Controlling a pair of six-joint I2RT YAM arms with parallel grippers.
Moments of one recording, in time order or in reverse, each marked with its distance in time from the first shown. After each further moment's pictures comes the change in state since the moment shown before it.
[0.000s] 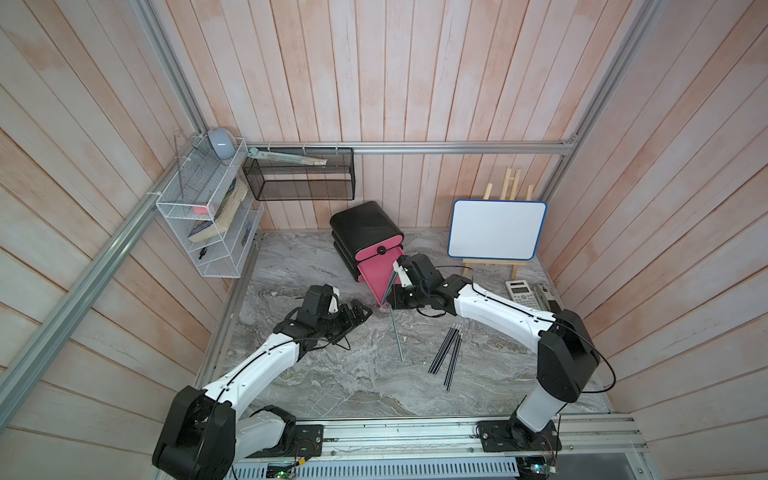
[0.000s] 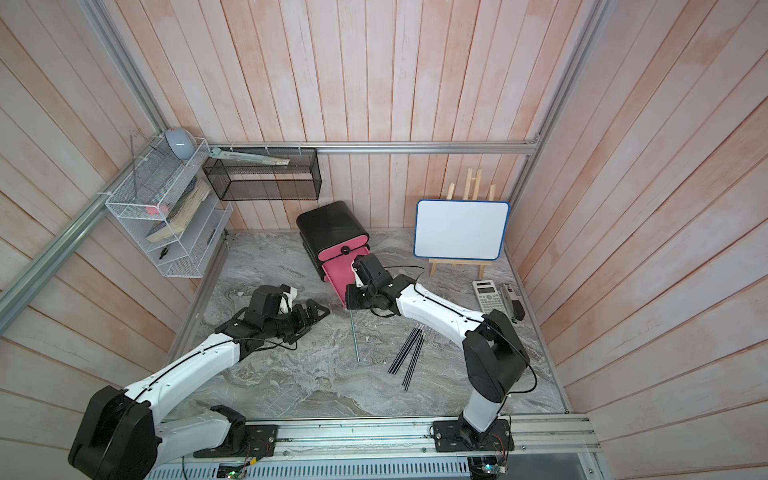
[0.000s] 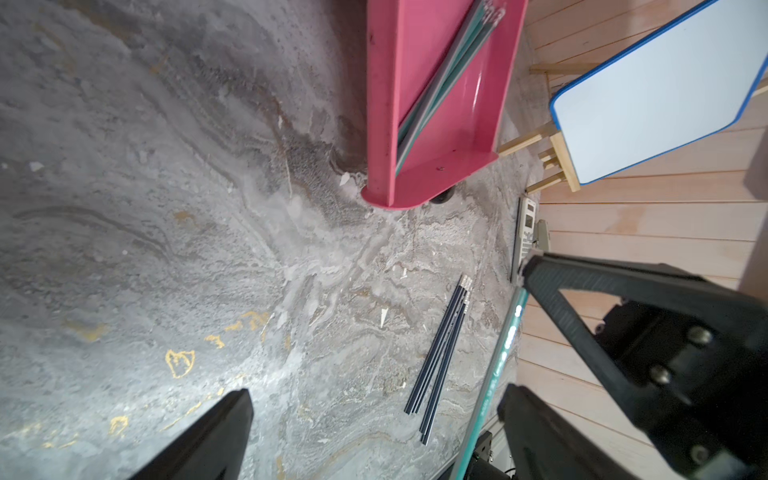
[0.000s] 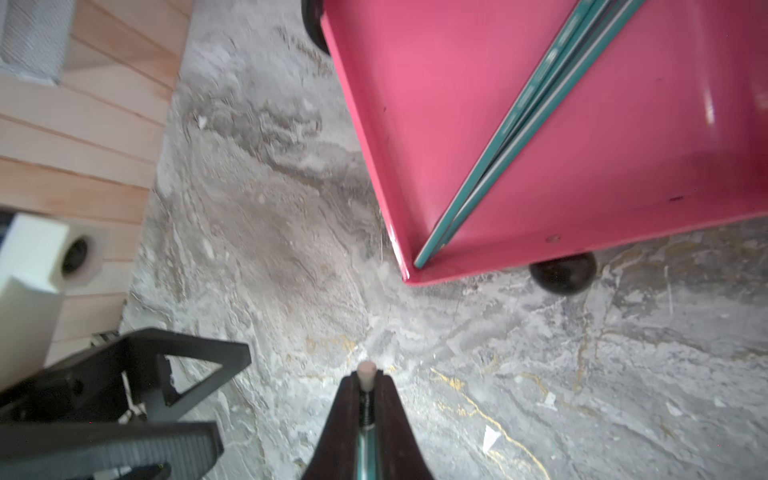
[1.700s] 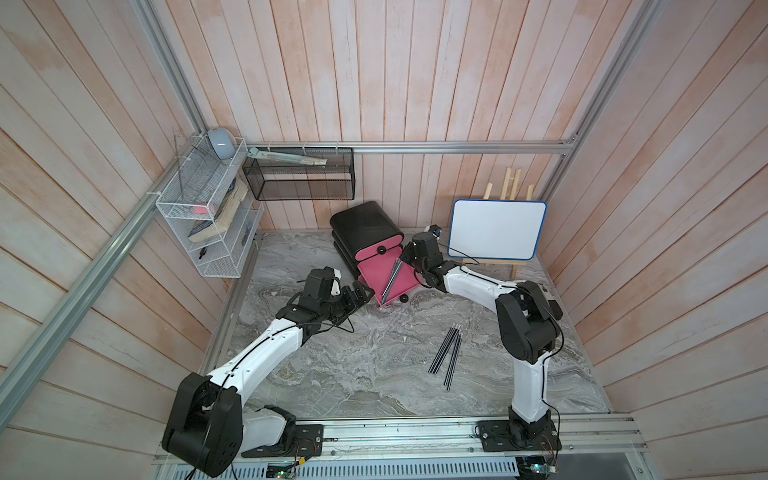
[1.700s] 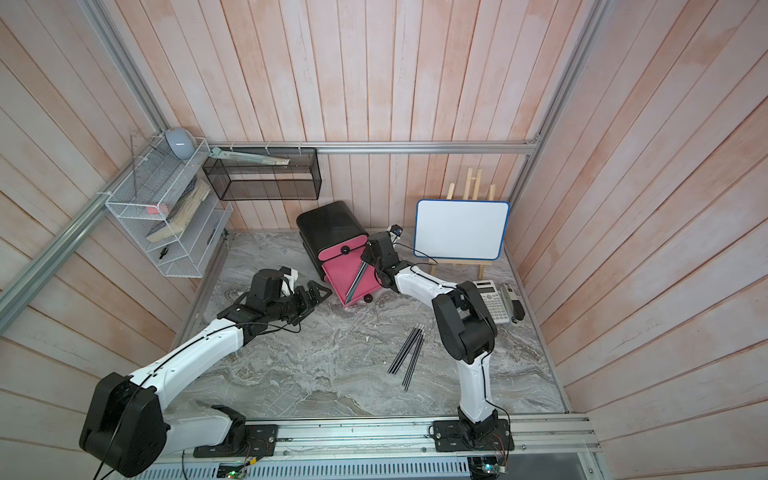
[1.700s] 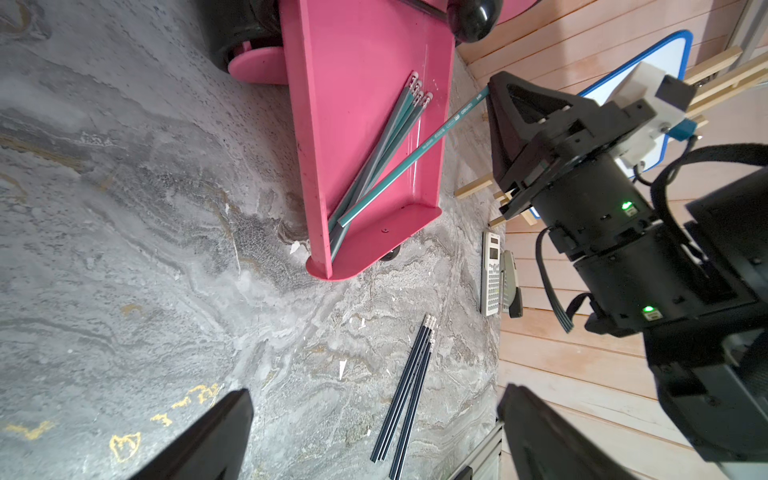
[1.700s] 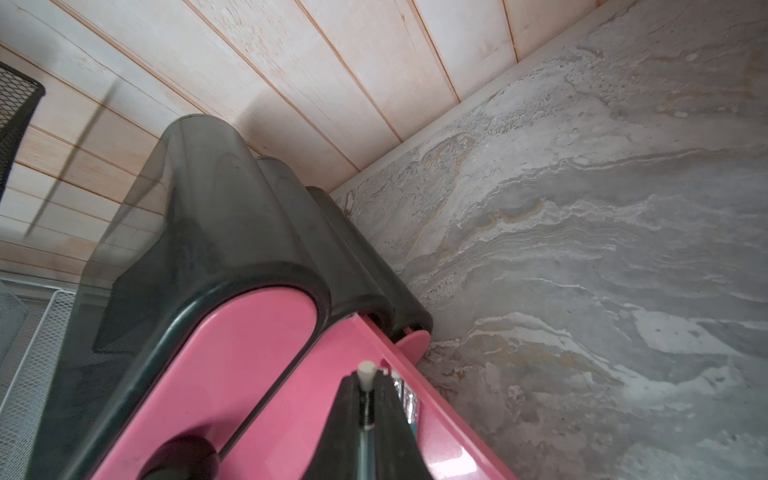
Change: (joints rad) left arm 0.016 0.086 0.128 0.032 -0.016 0.000; right arm -0.169 0.325 0.156 0.456 0.393 0.246
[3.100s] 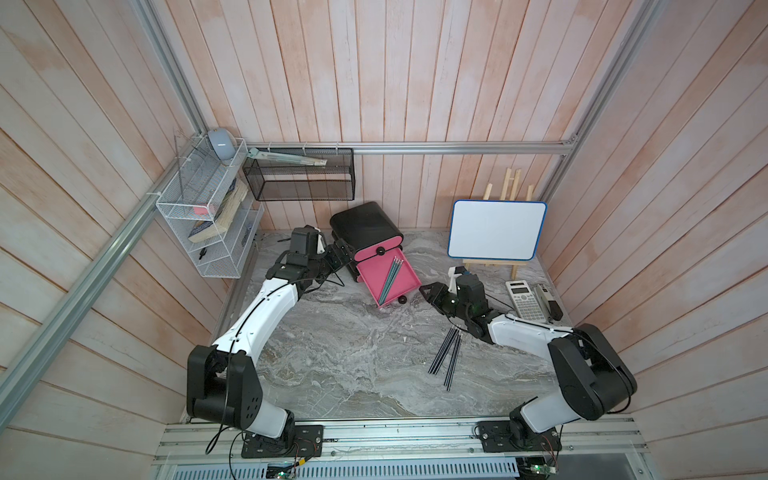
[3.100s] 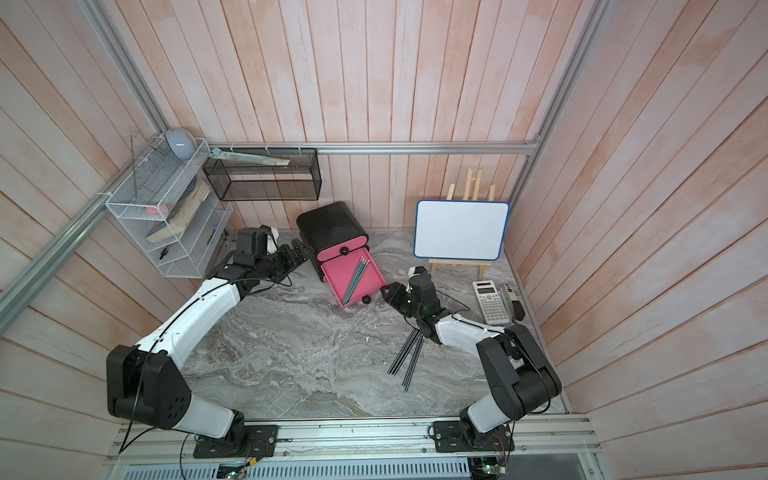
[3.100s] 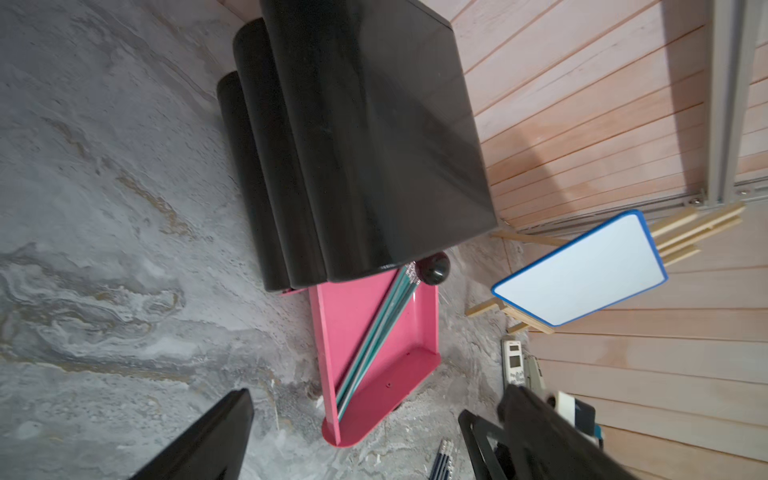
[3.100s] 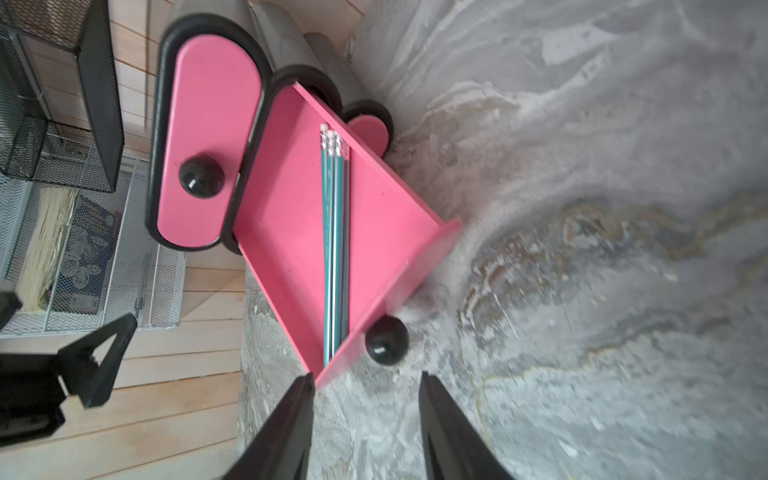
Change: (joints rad) left arm 0.181 0.249 0.465 -0.187 -0.111 0.185; right arm -0.102 -0.504 -0.807 0.320 -0.457 0.143
